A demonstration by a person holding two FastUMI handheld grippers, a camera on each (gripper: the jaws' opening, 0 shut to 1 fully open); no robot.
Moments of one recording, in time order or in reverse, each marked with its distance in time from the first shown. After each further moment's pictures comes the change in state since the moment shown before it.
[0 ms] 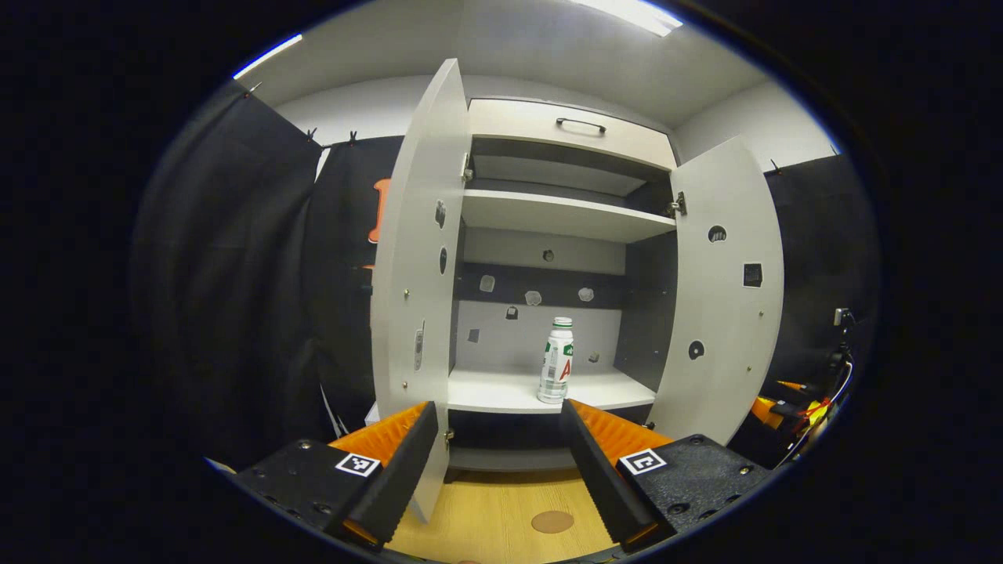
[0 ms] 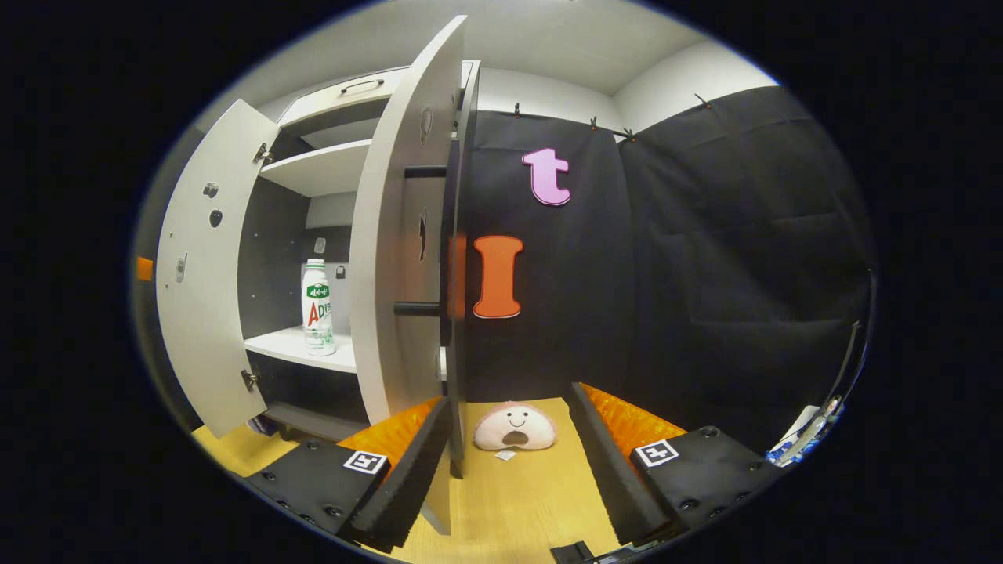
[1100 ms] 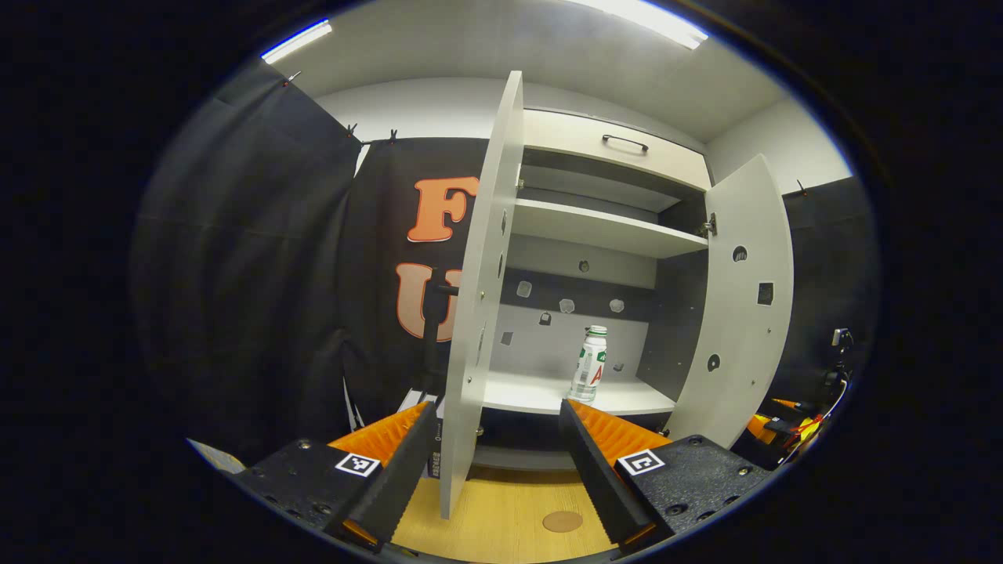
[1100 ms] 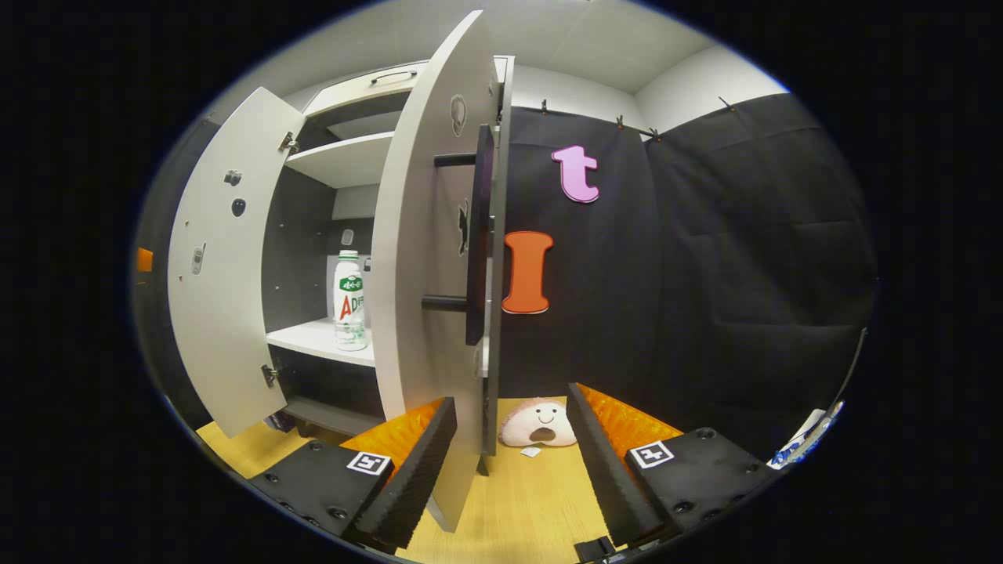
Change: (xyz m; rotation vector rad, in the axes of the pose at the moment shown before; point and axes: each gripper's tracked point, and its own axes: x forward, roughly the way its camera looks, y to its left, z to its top) left arm -0.023 0.058 0.002 -0.062 -0.013 0.098; right arm -0.002 0.059 -0.002 -0.032 0.016 0.075
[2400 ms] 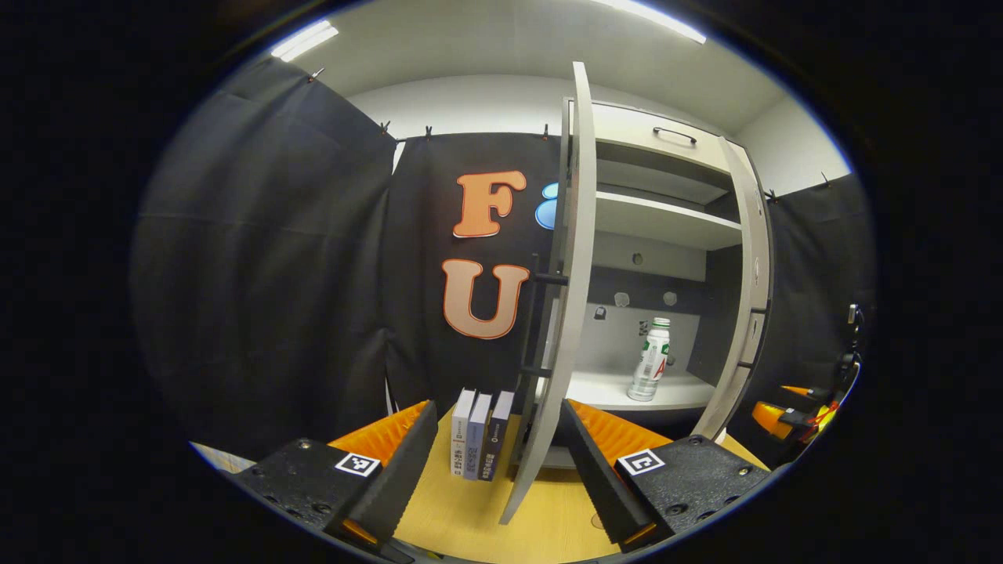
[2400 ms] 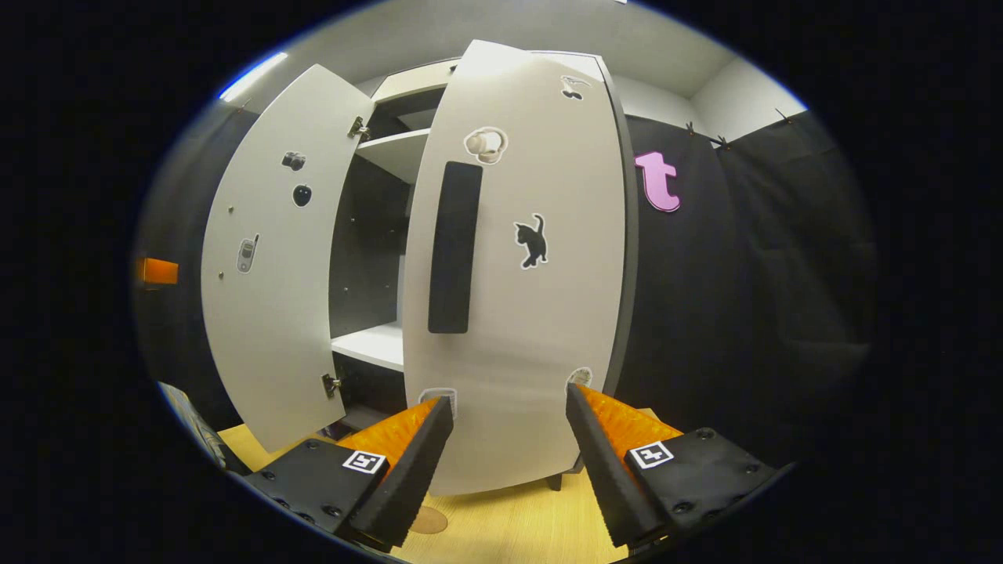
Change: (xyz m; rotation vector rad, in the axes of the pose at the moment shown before) left arm 0.021 0.087 -0.022 0.017 0.008 0.122; right arm 0.030 0.120 0.014 -0.036 -0.011 0.179
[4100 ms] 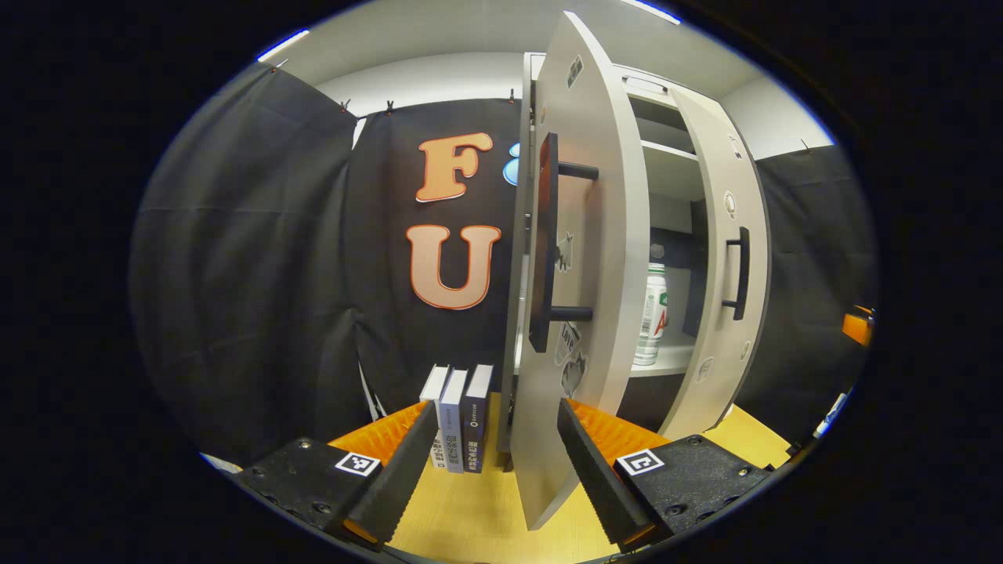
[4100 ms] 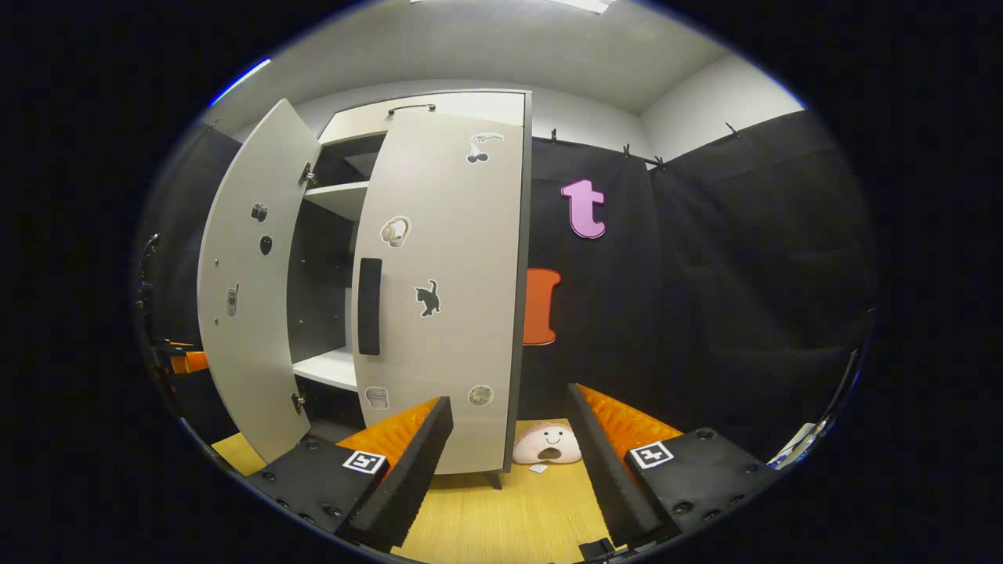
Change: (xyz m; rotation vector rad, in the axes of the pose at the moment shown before) left arm 0.064 -0.044 -0.072 0.069 0.091 -0.124; right arm -0.103 -0.088 0.051 0.020 -0.071 -0.185
